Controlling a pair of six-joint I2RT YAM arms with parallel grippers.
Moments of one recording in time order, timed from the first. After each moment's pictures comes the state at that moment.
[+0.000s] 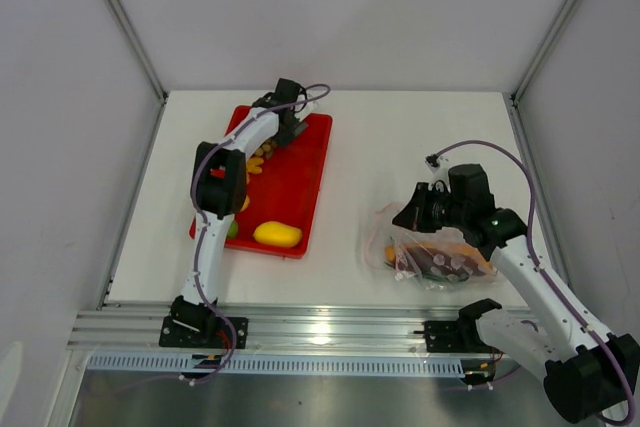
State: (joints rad) left arm -0.32 2.45 2.13 -0.65 -0.26 0.55; right arm 0.37 0.94 0.80 -0.55 -0.43 0.47
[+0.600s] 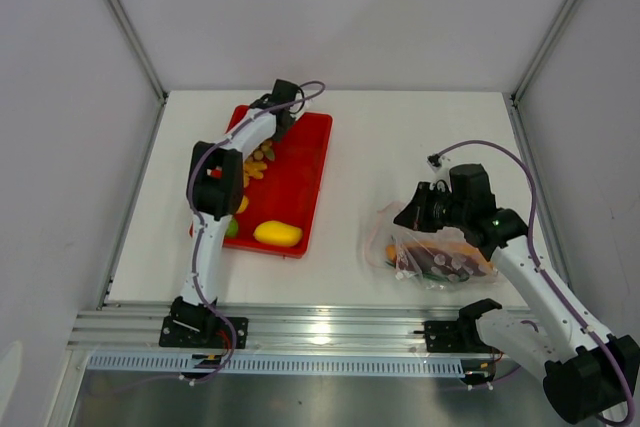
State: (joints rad) left arm -0.32 2.42 2.06 -0.60 -0.33 0.49; right arm 0.36 0.93 0.80 -0.55 -0.42 0.47
